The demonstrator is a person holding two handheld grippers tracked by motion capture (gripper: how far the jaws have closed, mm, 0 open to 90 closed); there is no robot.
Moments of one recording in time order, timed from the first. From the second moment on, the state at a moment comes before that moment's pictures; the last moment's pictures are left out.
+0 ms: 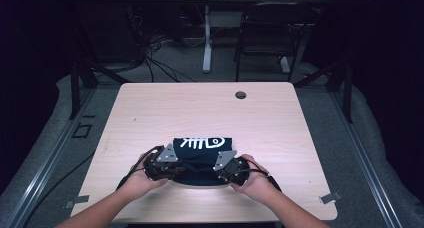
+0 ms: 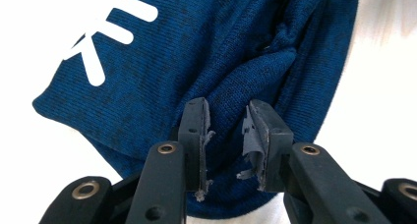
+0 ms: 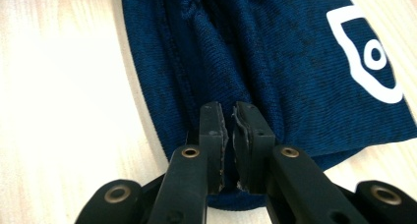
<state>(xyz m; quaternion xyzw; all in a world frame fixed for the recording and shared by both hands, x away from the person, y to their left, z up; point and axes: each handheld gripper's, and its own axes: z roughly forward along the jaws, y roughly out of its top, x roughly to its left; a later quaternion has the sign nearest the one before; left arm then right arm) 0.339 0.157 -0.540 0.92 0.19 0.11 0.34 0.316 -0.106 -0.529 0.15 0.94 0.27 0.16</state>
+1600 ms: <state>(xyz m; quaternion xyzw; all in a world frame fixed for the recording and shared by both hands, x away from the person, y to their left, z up) 0.320 0.188 -0.554 0.89 0.25 0.10 0.36 0.297 -0.135 -0.534 0.20 0.92 0.30 0.15</state>
